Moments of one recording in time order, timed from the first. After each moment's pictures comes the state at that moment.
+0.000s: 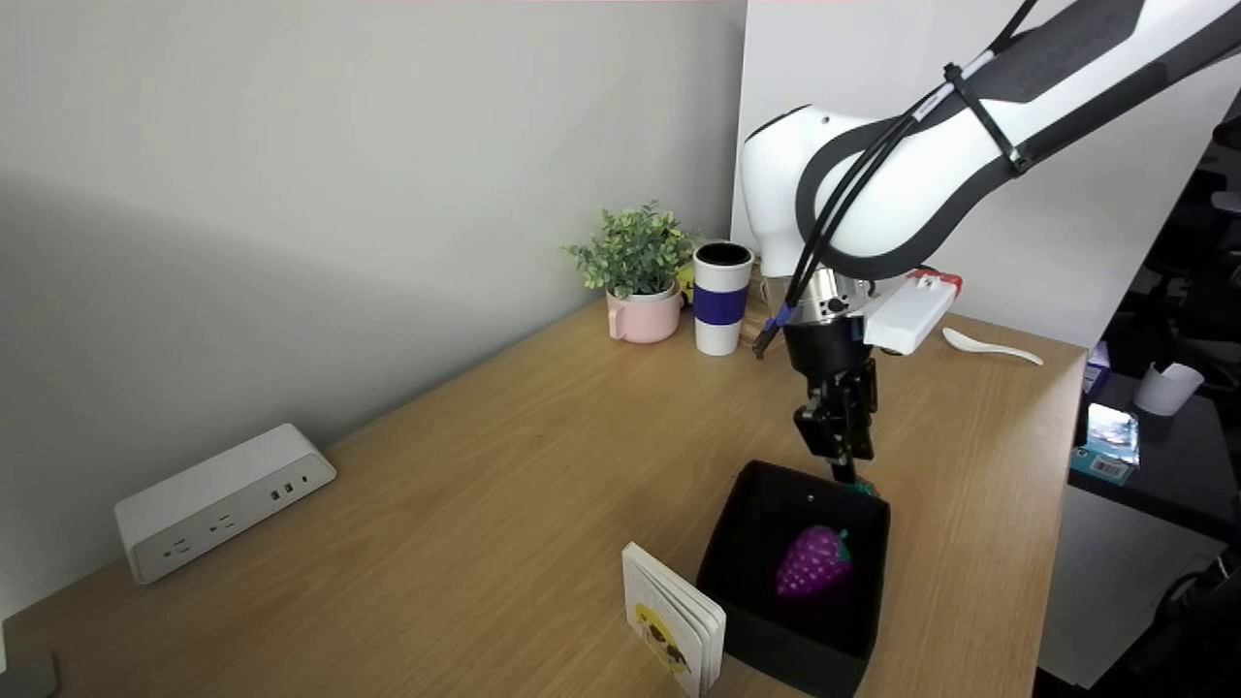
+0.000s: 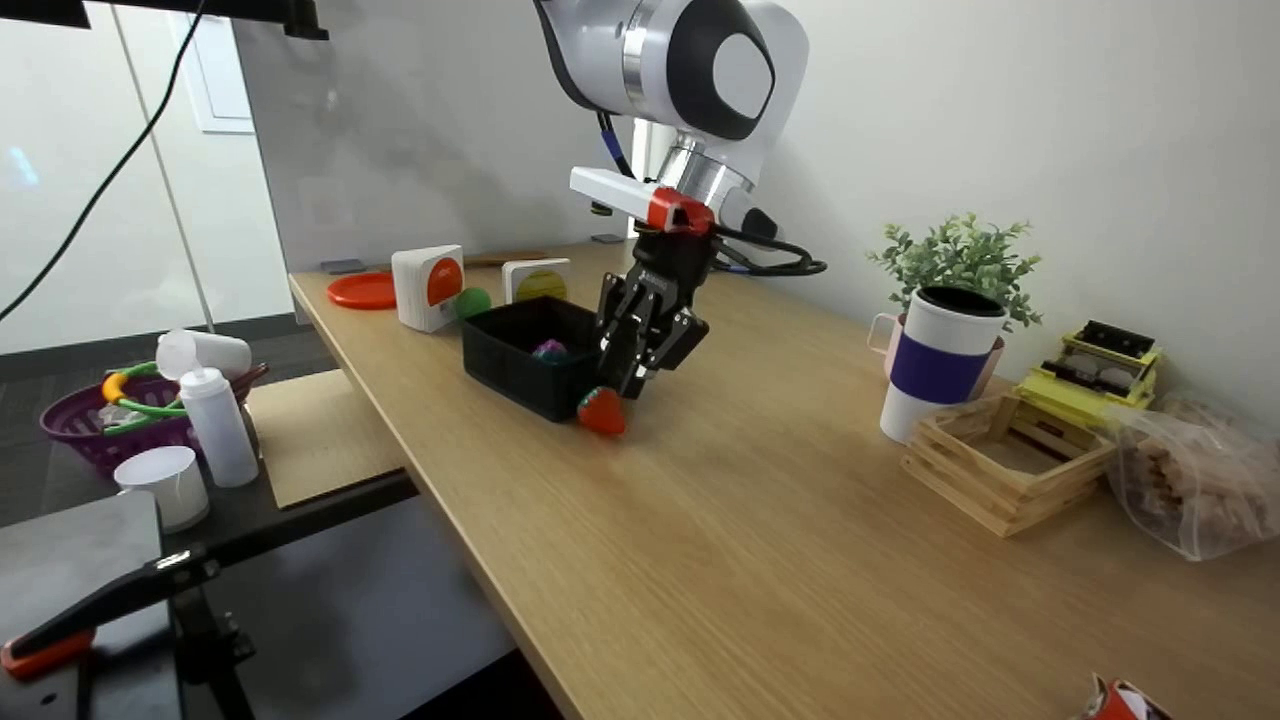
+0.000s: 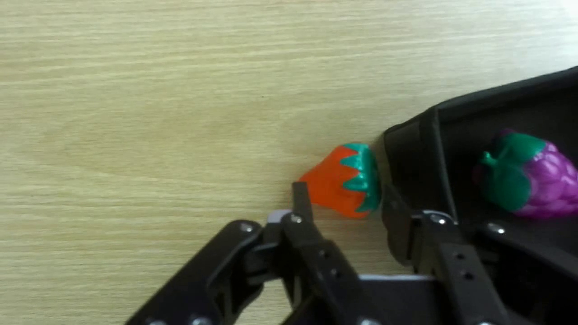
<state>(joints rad) 0.08 0.60 0.03 -1.75 0.07 1.96 0.09</state>
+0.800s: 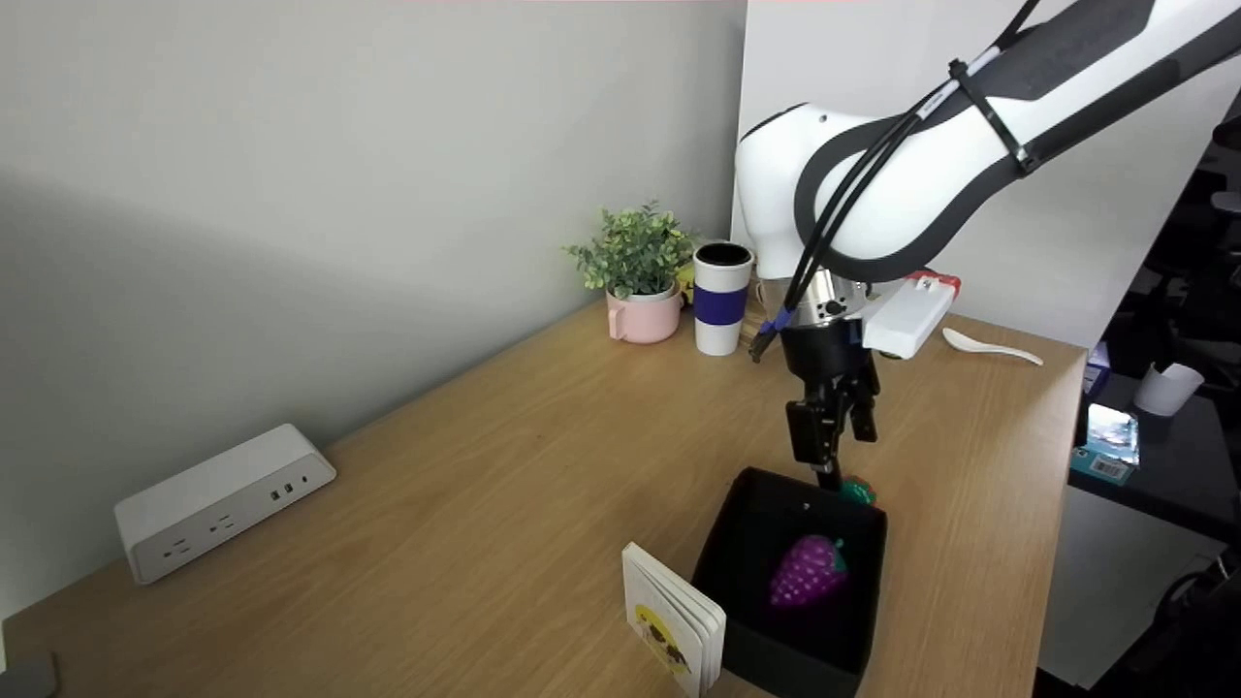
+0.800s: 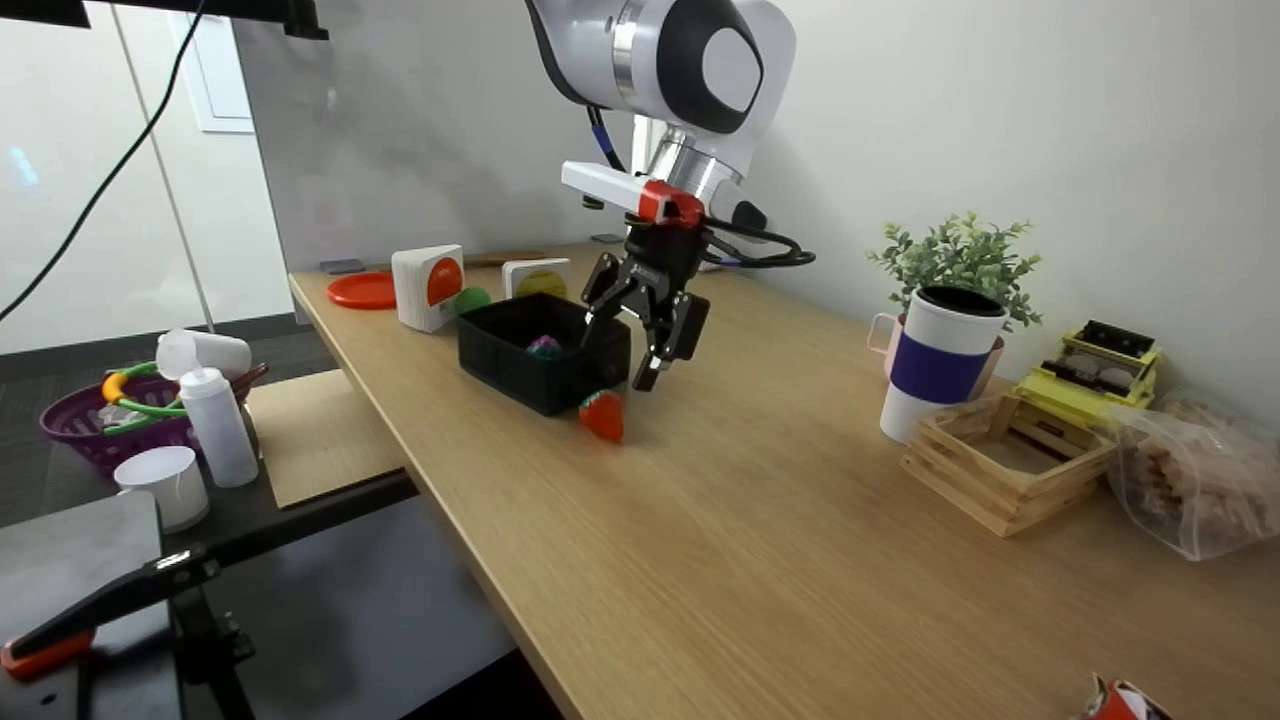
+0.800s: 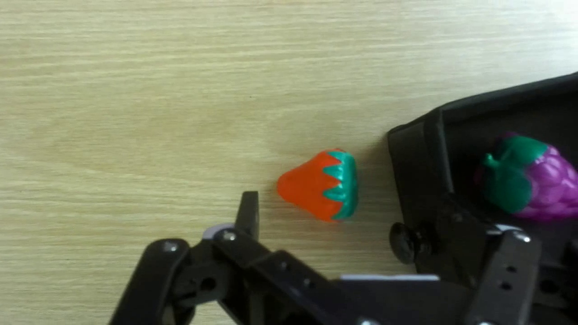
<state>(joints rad) 0.09 0.59 0.03 -1.75 0.06 1.96 0.10</state>
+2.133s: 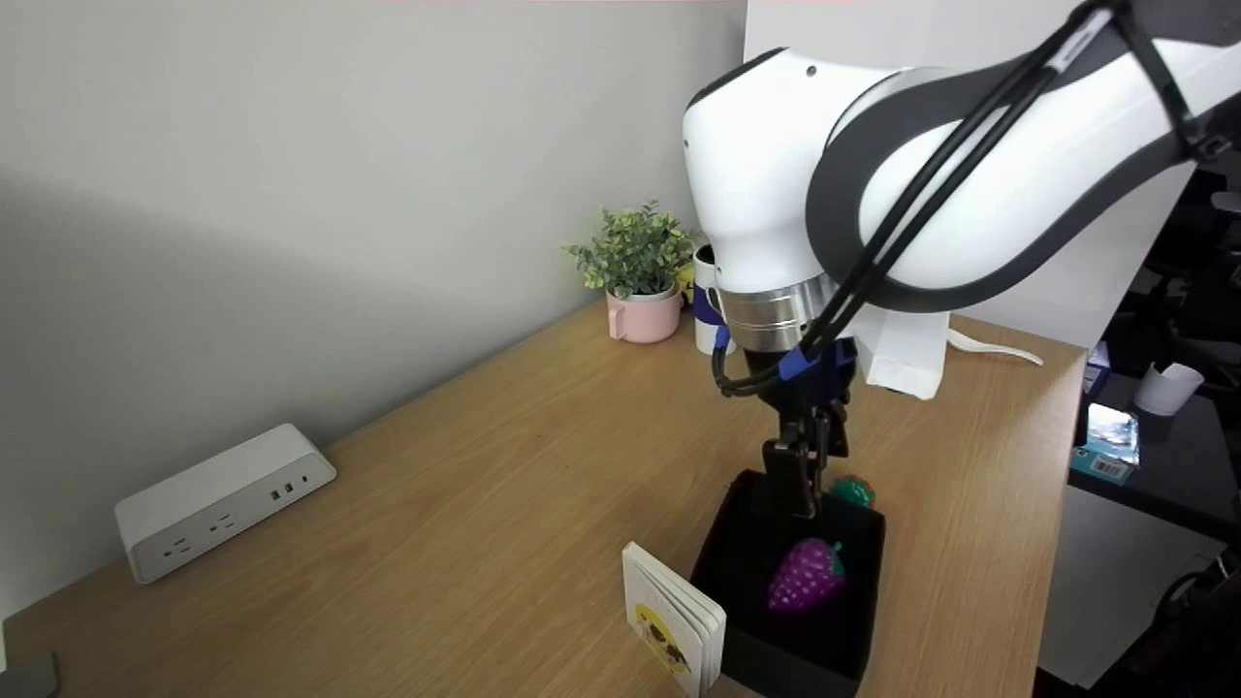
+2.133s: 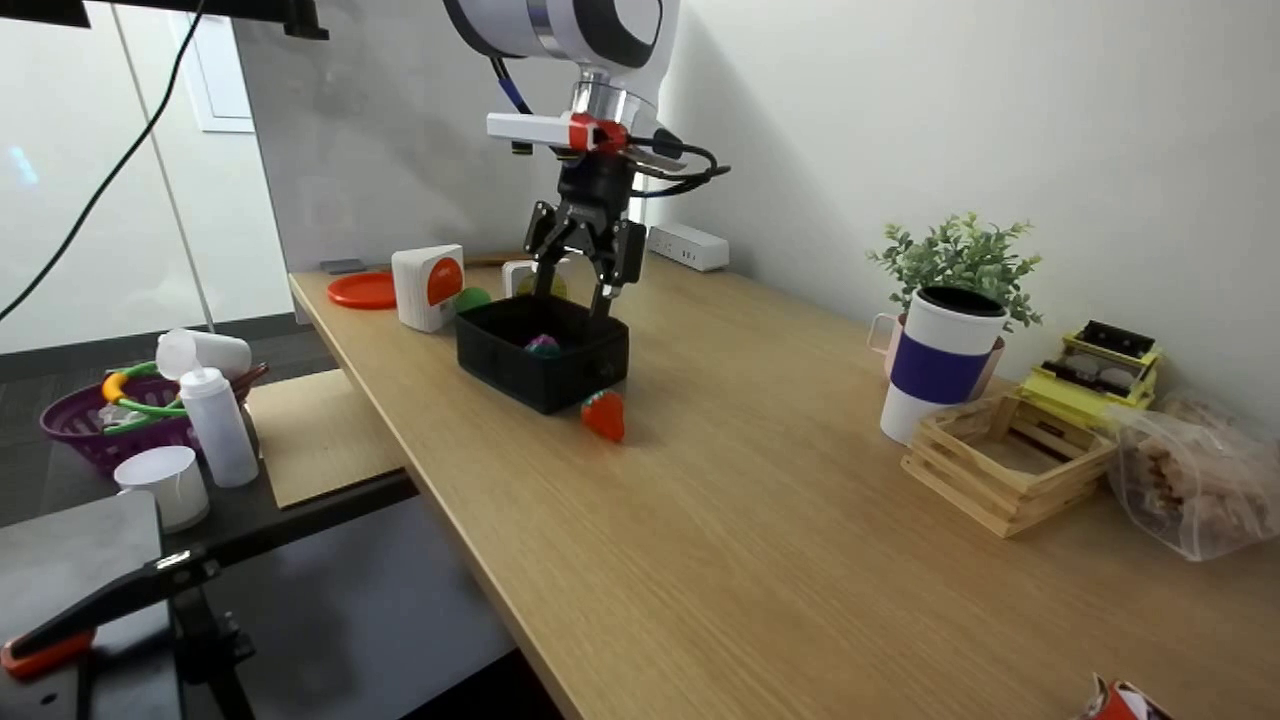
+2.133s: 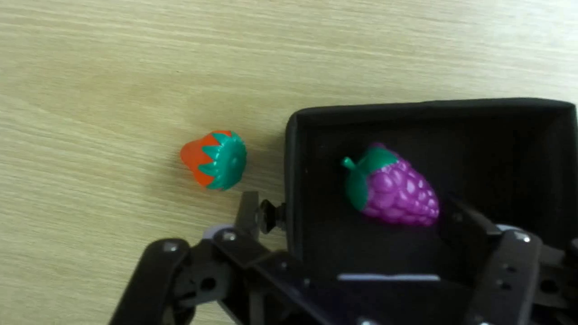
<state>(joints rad) 0.22 0.53 0.09 -1.74 -0.05 1.96 0.16</state>
